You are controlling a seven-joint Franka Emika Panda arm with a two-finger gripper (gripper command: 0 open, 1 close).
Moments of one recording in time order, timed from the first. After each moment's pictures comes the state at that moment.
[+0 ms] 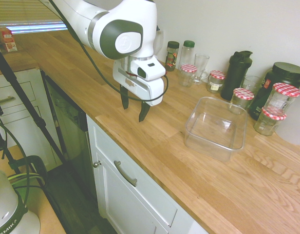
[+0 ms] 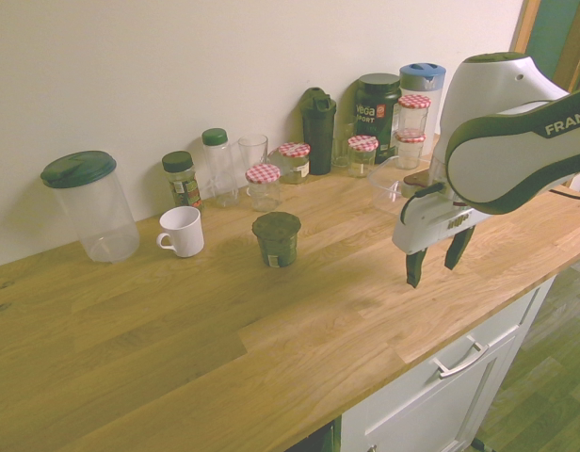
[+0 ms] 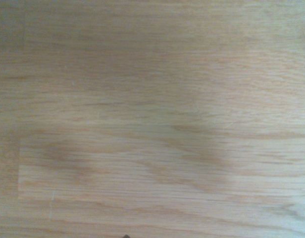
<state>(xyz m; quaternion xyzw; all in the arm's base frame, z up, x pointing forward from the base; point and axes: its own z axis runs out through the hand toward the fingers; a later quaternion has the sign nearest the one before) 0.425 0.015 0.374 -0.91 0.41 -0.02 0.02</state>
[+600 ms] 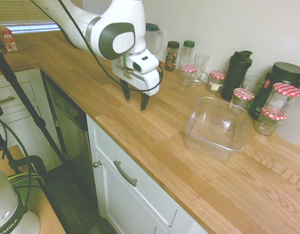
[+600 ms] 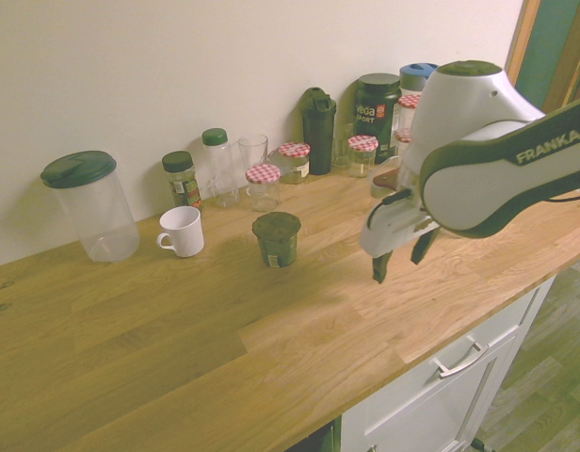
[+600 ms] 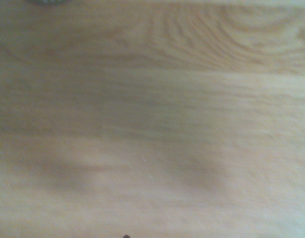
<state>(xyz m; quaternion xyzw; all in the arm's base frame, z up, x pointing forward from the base) 0.461 0.074 0.367 -0.92 0.38 -0.11 0.05</state>
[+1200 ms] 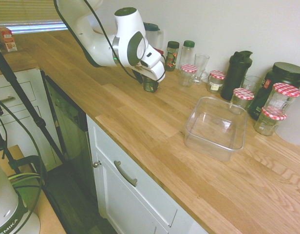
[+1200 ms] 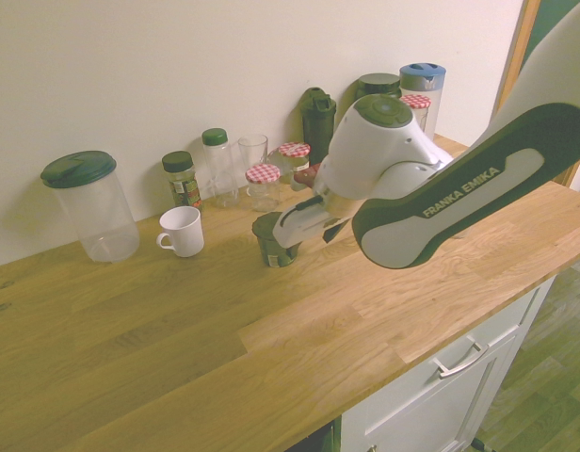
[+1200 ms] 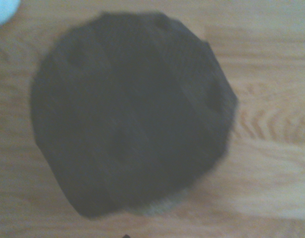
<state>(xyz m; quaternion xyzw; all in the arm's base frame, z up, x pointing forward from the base) 0.562 0.147 0.349 -0.90 0.34 -0.23 0.11</state>
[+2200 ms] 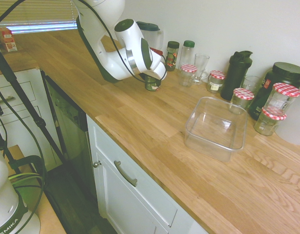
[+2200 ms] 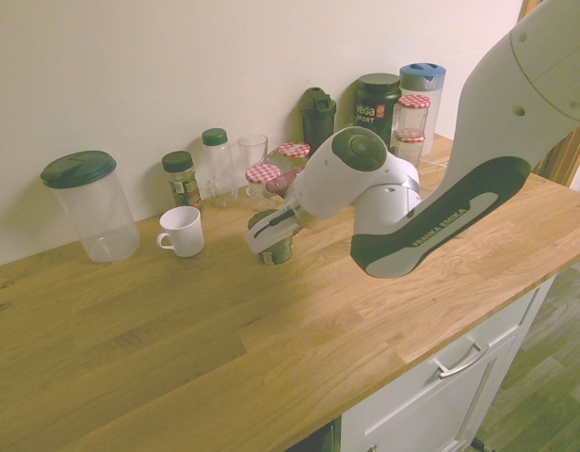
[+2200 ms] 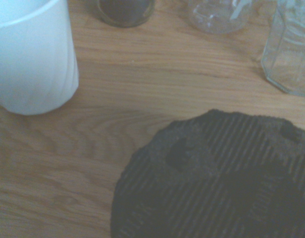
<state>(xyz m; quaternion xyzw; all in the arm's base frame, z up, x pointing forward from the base) 0.591 0.170 0.327 -0.89 0.28 -0.32 0.16</state>
